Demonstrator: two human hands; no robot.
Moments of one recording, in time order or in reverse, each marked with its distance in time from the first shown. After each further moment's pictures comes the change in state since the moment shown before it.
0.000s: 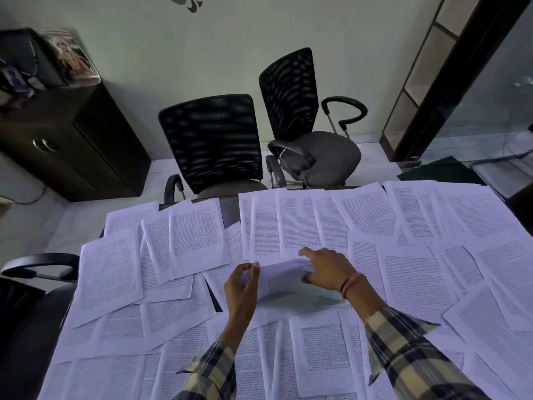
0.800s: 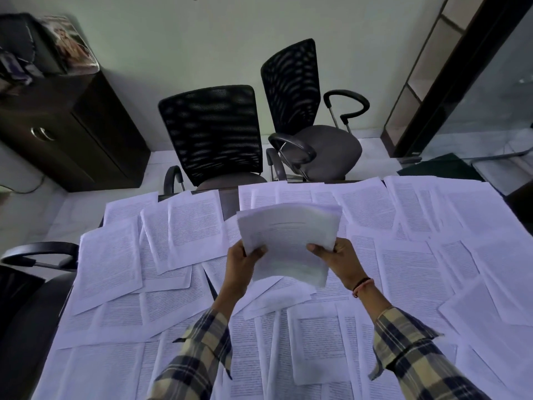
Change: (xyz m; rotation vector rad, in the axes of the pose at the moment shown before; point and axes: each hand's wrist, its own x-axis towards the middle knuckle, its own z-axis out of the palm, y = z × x) left_hand 0.028 0.035 -0.004 -0.143 -0.267 -0.032; right_hand -0.019 0.013 0.016 1.190 0.437 0.076
